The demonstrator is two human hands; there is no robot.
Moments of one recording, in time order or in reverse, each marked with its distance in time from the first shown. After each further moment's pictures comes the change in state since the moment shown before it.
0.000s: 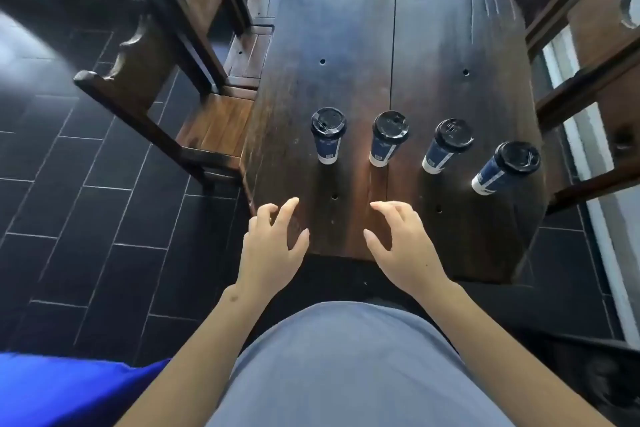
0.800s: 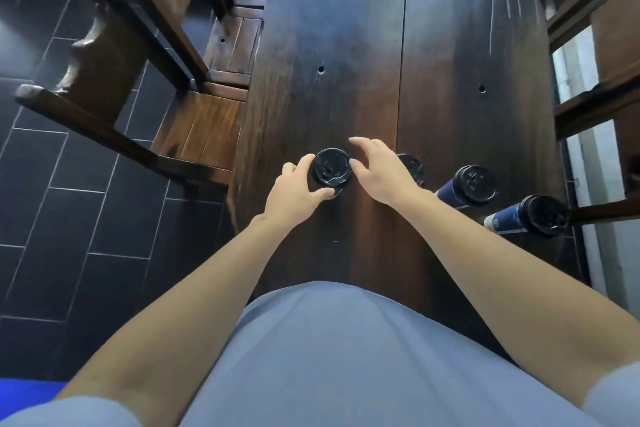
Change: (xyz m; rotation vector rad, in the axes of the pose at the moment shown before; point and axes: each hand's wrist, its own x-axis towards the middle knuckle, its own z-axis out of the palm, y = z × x) left_hand 0.254 0.018 0.015 -0.180 -0.294 -0.138; right_hand 0.281 -0.019 0.003 -0.002 -0.264 0.112
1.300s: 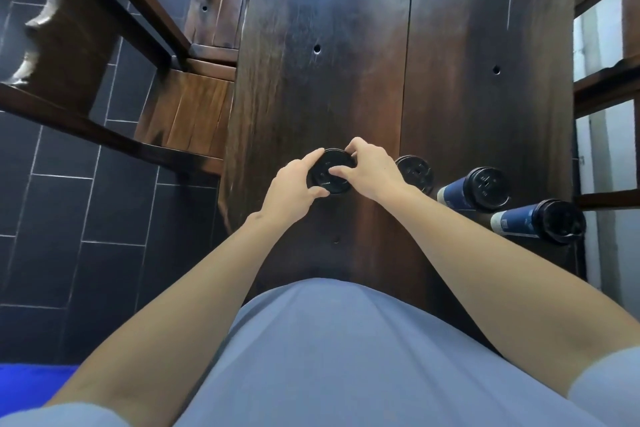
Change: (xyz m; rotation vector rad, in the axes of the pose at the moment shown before) left_hand 0.047 -0.009 0.002 -0.069 -0.079 0.084; right_hand 0.059 0.010 0.028 -0.006 -0.095 0.168
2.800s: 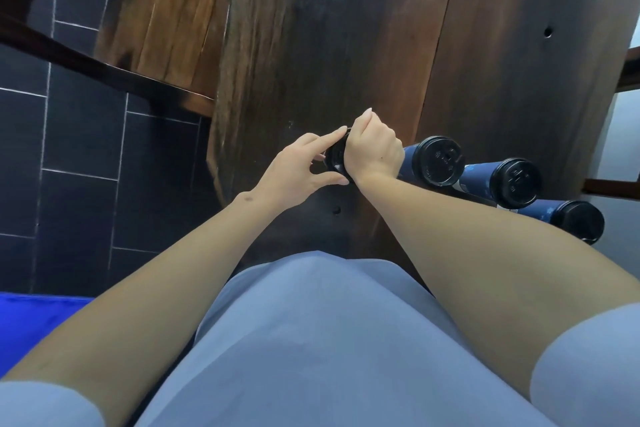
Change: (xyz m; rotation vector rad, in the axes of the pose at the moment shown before) left_hand 0.014 -0.048 0.012 -0.202 -0.137 0.129; right_hand 0.030 -0.025 0.057 -0.095 0.293 0.293
